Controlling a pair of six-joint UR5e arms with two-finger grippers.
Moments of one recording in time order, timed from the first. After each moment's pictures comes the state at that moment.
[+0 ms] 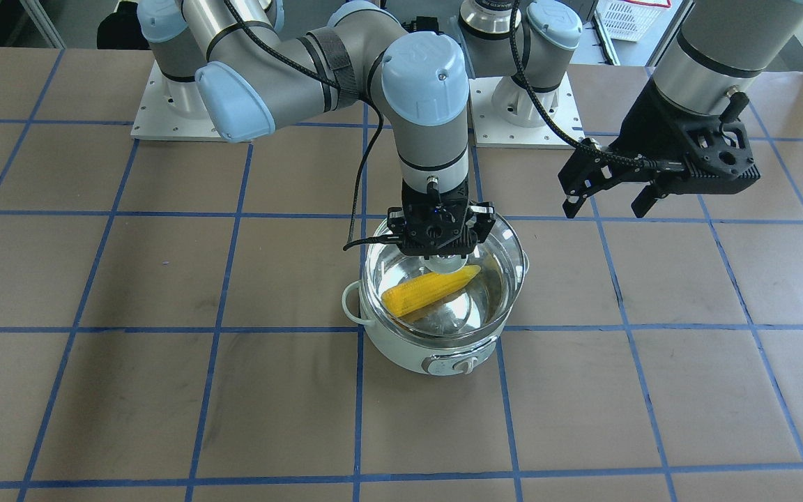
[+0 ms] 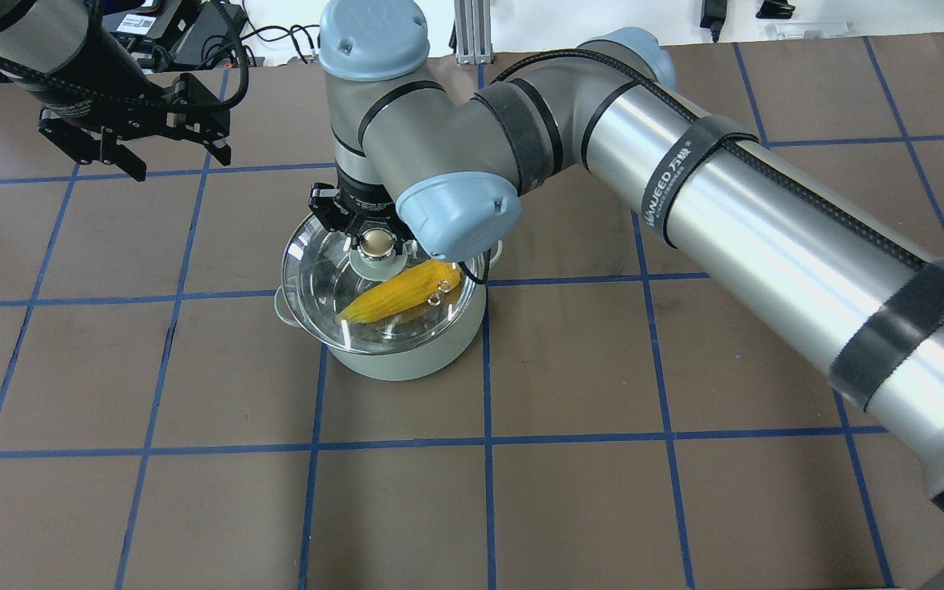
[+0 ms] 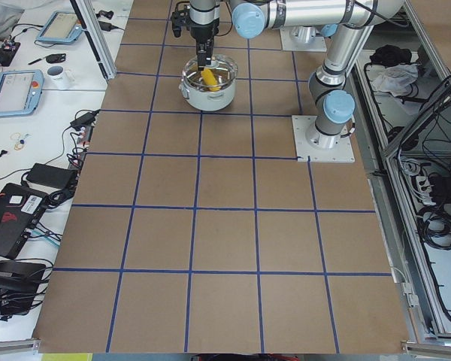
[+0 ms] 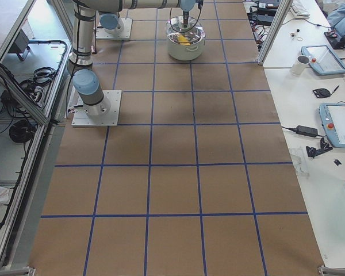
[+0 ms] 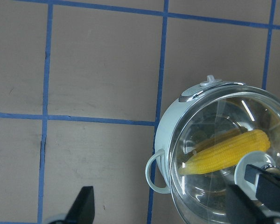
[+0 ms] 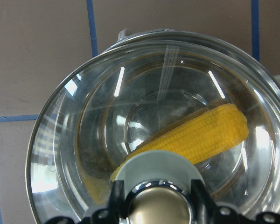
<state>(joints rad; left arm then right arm) -1.43 -1.58 -1.56 -1.48 1.48 0.04 2.08 -1.15 1.40 -1.96 -1.41 0.60</state>
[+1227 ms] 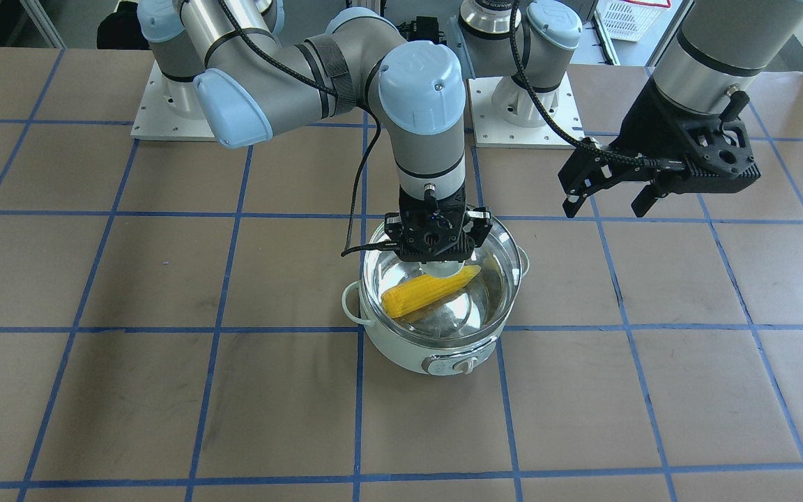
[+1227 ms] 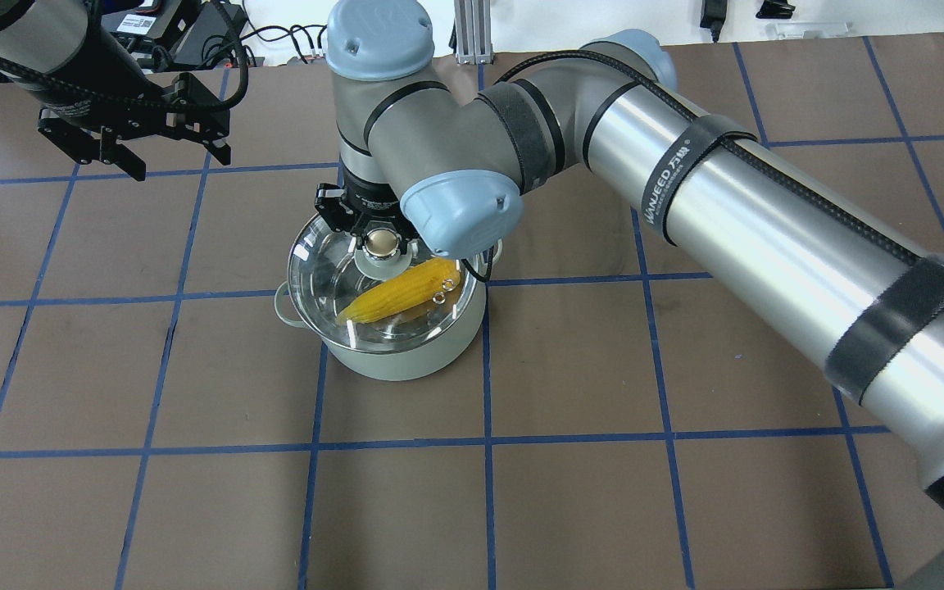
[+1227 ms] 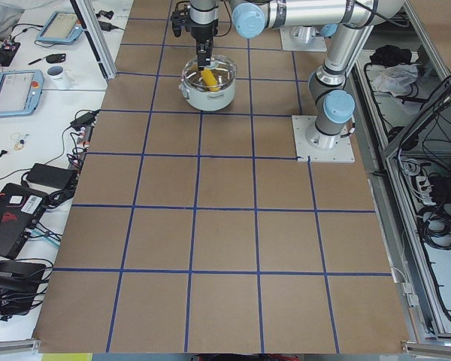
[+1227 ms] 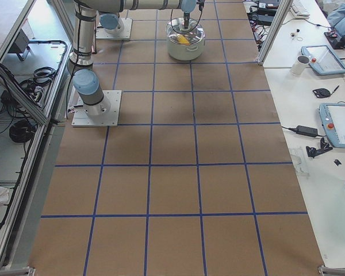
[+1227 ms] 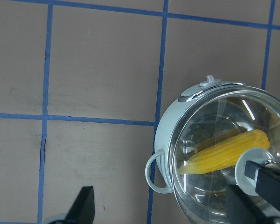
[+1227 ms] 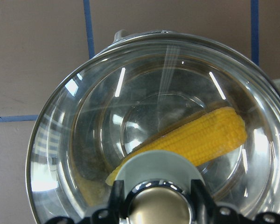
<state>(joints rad) -1.43 -1.58 -1.56 -1.48 1.48 0.04 2.07 -1.14 1.40 -1.96 -1.41 0.58</state>
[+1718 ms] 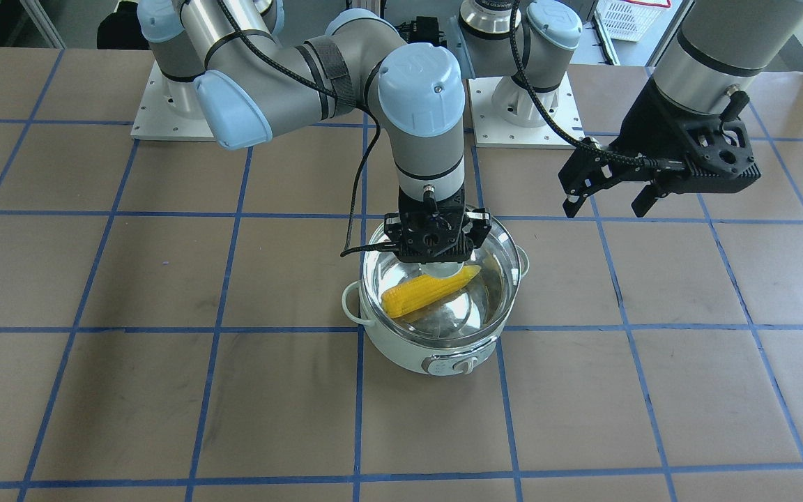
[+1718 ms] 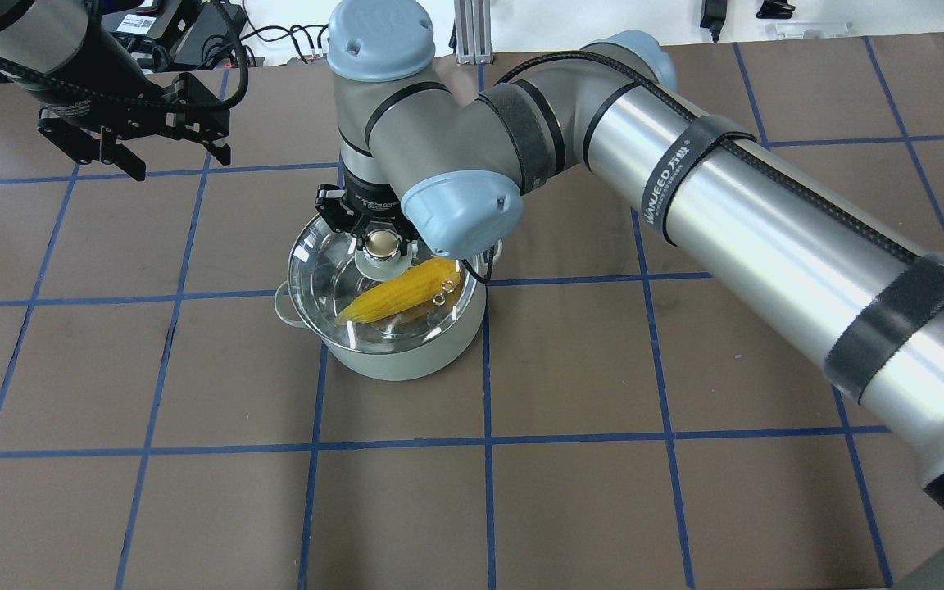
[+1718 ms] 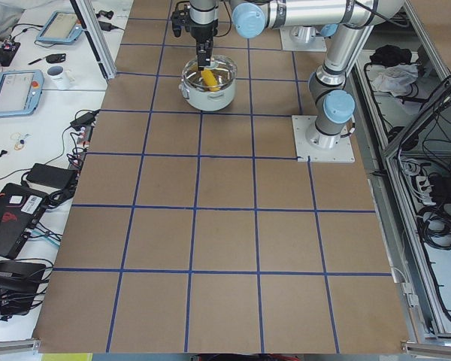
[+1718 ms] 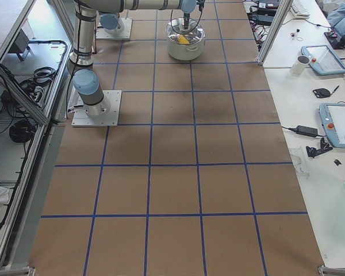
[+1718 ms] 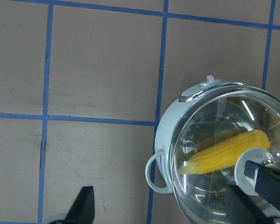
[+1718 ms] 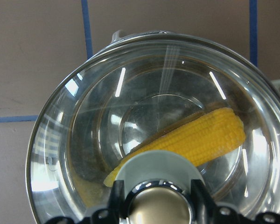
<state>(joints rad) -1.43 -1.58 -1.56 -1.48 1.48 0.04 2.07 -1.14 1.40 -1.96 -1.41 0.58</state>
